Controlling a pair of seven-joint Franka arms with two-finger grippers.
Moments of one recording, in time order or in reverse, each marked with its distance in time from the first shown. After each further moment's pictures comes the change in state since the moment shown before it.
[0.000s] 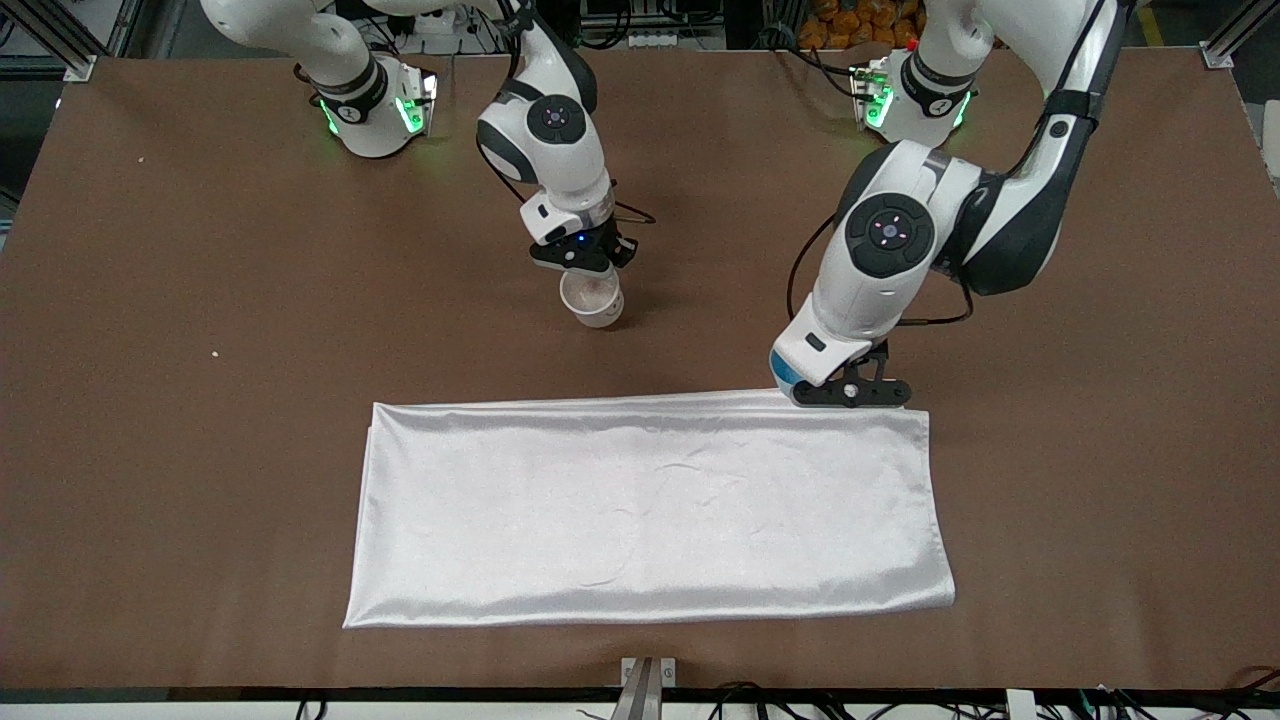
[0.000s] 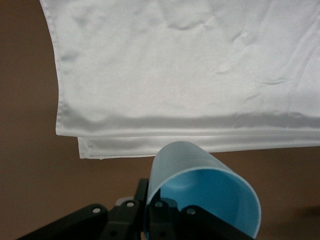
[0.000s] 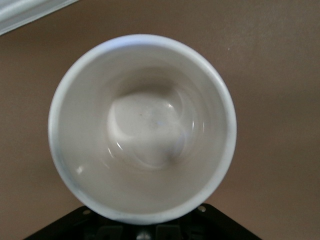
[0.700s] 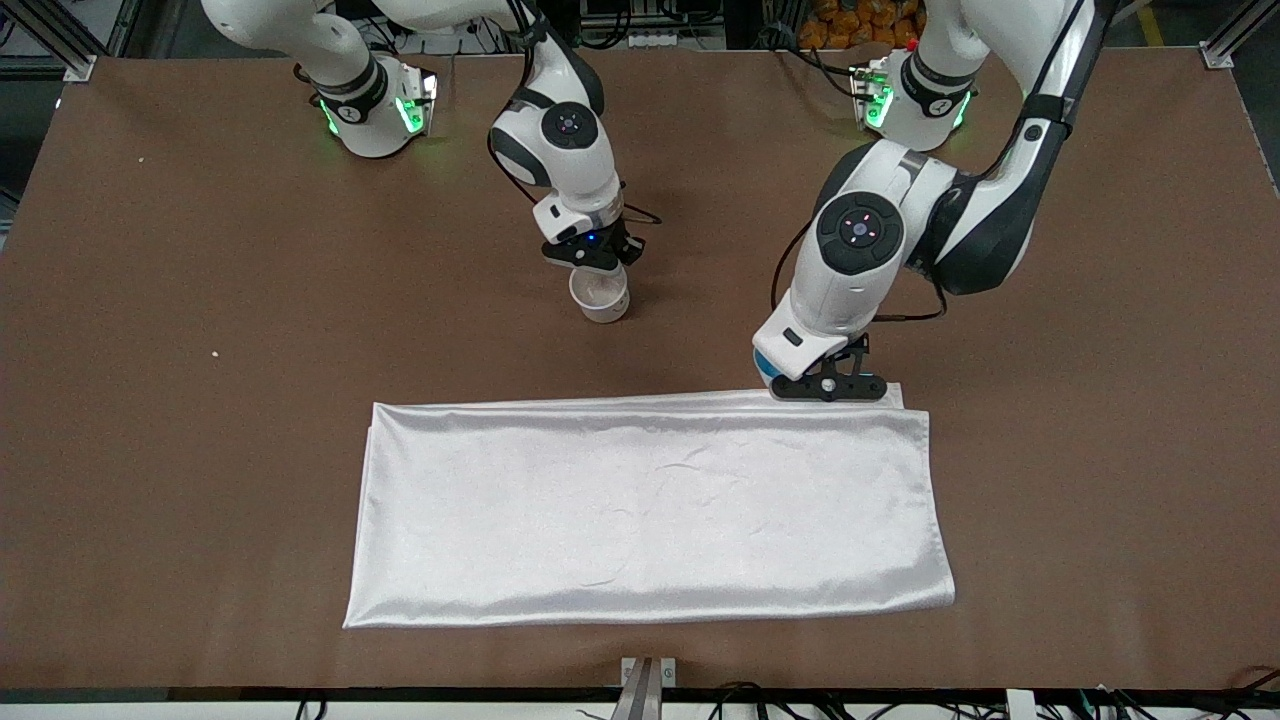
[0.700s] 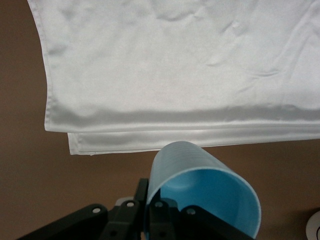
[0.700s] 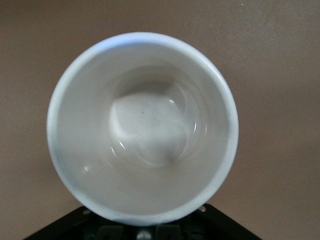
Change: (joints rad) left arm -0.025 0.012 -0.001 0.000 0.000 0.000 -0.015; right arm 0.039 0.065 -0.004 -0.009 -0.001 0.073 0.048
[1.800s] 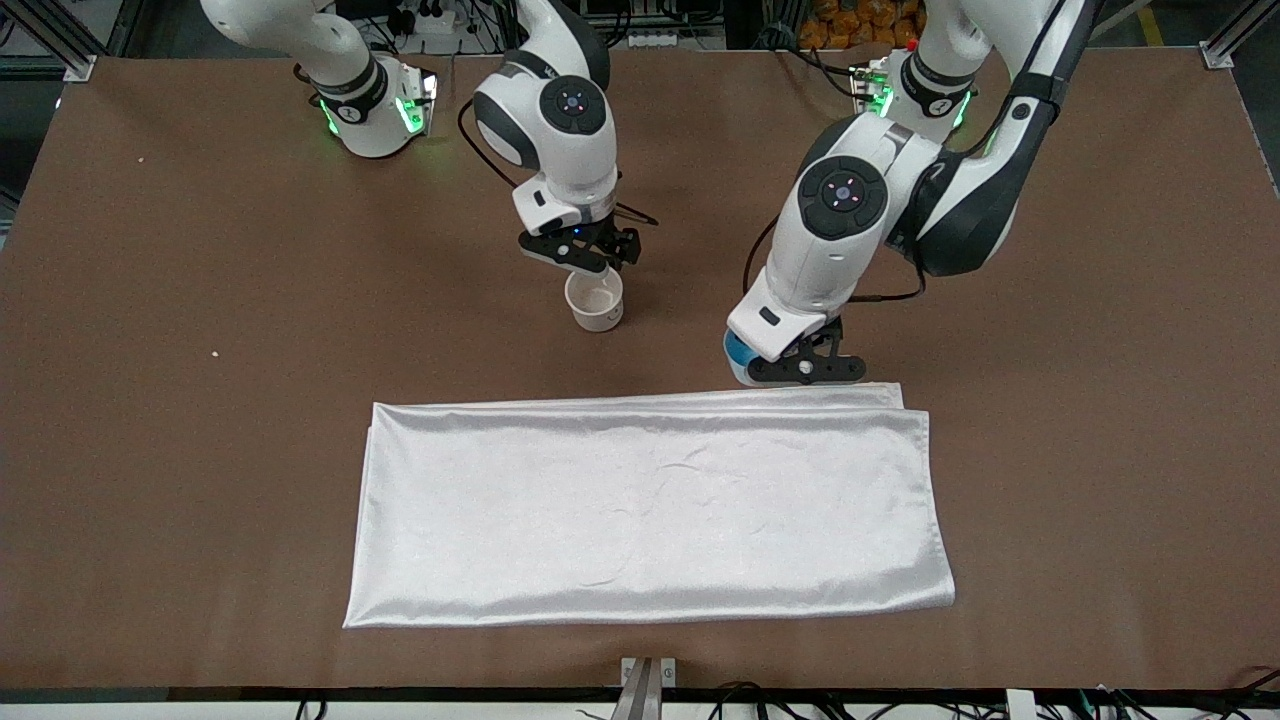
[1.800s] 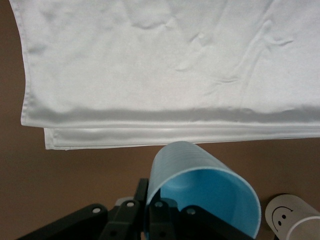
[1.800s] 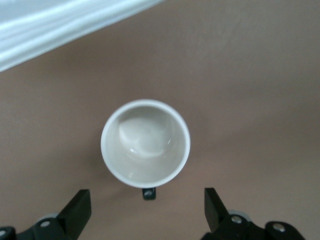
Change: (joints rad) left arm -0.003 -0.010 -0.059 0.043 -0.028 0.001 -0.087; right arm -0.056 -0.125 -0.036 0.222 -0.007 -0.491 -0.044
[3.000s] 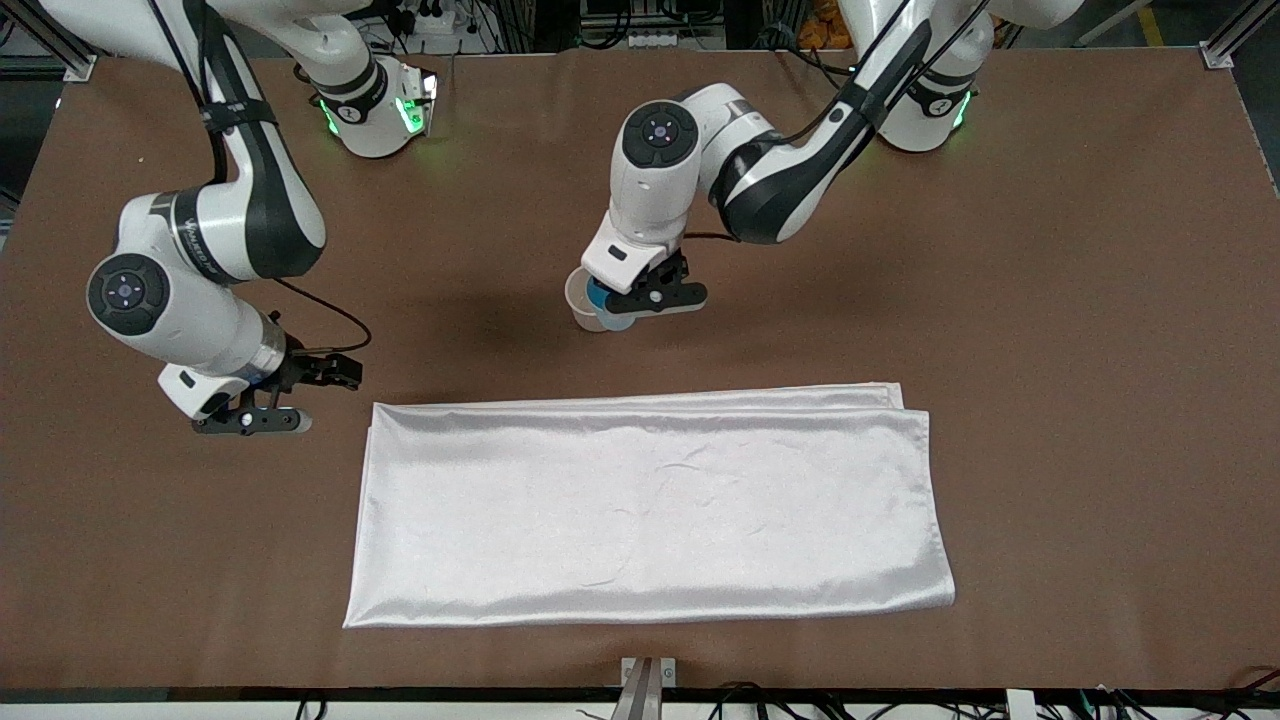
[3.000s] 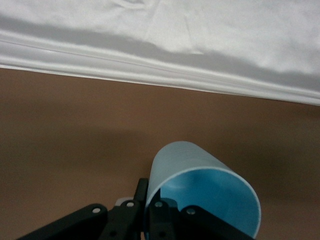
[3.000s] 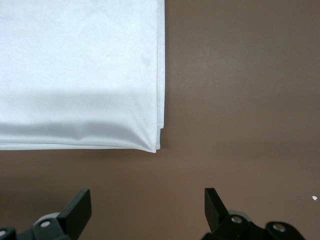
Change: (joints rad) left arm -0.214 0.124 -0.085 0.010 -0.026 0.179 -0.440; right arm -0.699 0.008 -0.011 0.123 -0.002 -0.130 -1.080
